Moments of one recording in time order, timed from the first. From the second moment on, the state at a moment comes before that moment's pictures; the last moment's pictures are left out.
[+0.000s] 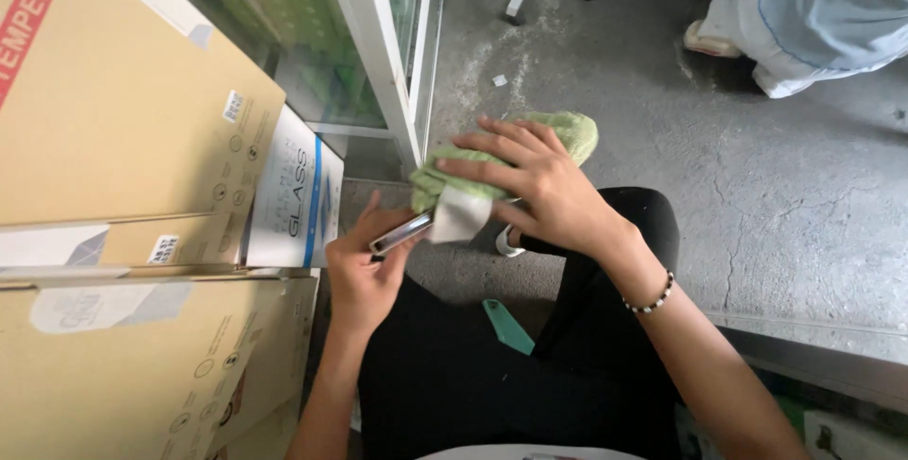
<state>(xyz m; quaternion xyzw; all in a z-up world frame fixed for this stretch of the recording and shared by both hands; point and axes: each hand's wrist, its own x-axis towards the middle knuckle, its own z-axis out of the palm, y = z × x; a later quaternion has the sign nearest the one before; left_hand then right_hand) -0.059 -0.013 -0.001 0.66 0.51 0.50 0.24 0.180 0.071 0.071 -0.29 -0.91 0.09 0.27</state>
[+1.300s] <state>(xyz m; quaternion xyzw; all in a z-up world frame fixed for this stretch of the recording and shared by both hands) -0.040 -0.022 -0.010 0.64 0.55 0.47 0.27 0.317 0.081 -0.005 -0.47 -0.42 0.19 0.75</state>
